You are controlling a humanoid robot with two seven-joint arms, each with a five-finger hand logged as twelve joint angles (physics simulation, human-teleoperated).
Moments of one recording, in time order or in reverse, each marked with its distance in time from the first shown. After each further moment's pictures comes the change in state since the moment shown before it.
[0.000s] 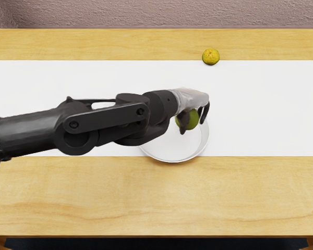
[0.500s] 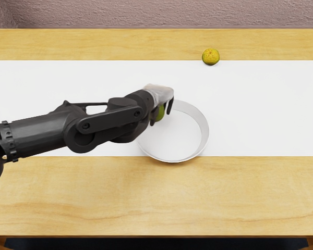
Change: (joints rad) left arm 0.028 -0.022 0.135 0.250 0.031 0.108 0.000; right arm 0.000 0.000 0.000 0.000 0.000 0.000 0.000
